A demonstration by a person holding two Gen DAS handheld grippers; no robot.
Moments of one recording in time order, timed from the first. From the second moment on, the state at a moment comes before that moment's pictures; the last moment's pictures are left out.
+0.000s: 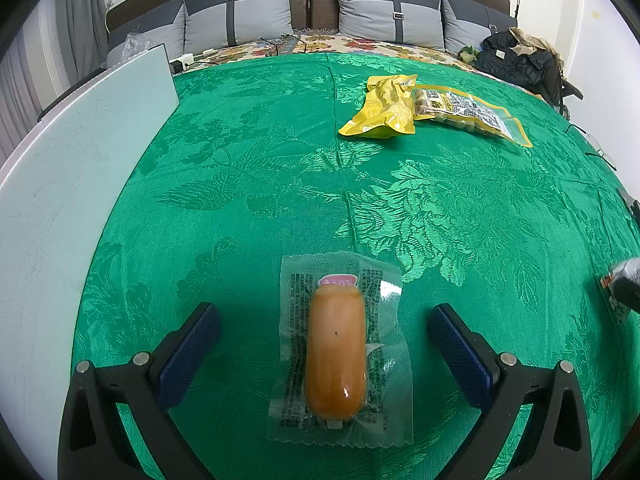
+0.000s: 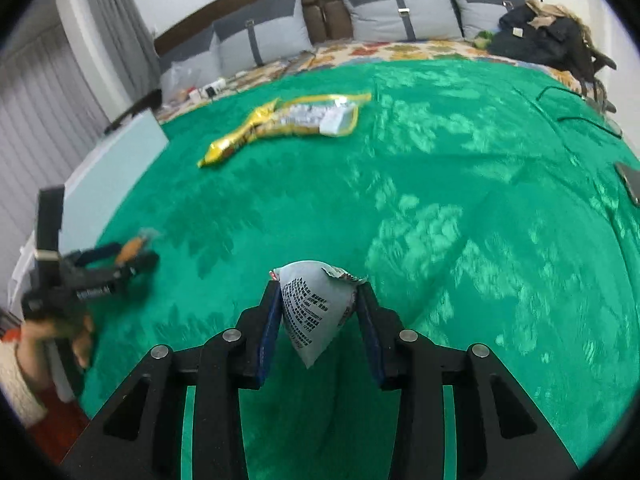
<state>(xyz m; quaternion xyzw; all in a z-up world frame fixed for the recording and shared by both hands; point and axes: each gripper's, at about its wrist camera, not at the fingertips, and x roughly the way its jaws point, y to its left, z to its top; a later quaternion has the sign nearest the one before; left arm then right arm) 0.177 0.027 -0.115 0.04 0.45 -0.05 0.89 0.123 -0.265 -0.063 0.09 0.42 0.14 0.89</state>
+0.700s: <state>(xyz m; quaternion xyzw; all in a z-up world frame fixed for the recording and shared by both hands) 0.178 0.027 -0.115 0.04 0.45 -0.05 0.89 0.130 -0.246 -0.068 0.06 0.40 0.17 0.90</state>
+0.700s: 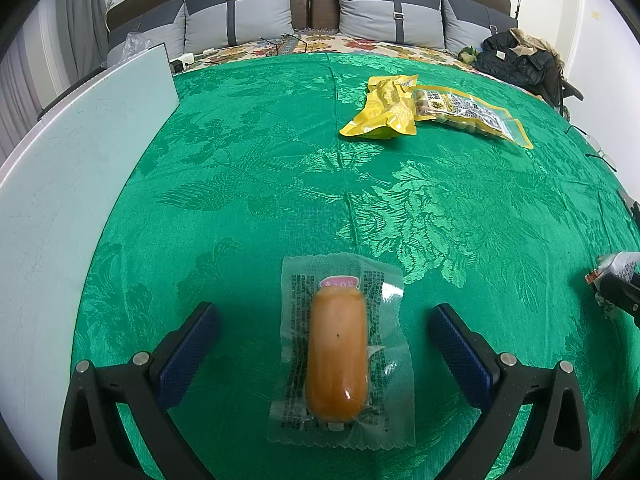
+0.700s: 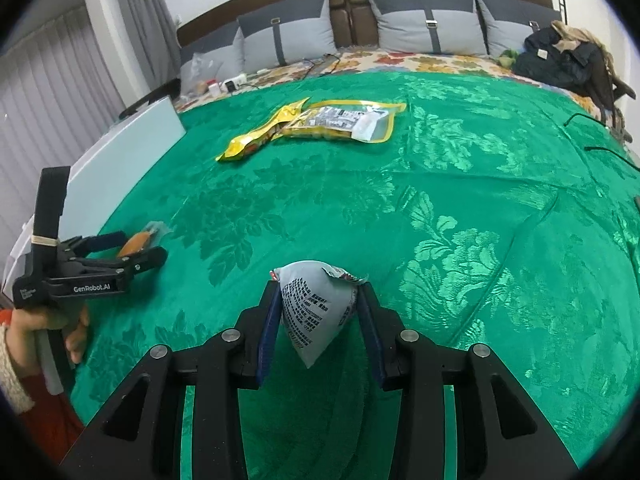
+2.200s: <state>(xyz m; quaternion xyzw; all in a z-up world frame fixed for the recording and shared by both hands) 0.122 0.054 -0.064 -0.08 0.46 -0.10 0.88 0.114 -0.267 -0.045 0.07 0.36 0.15 0.92</state>
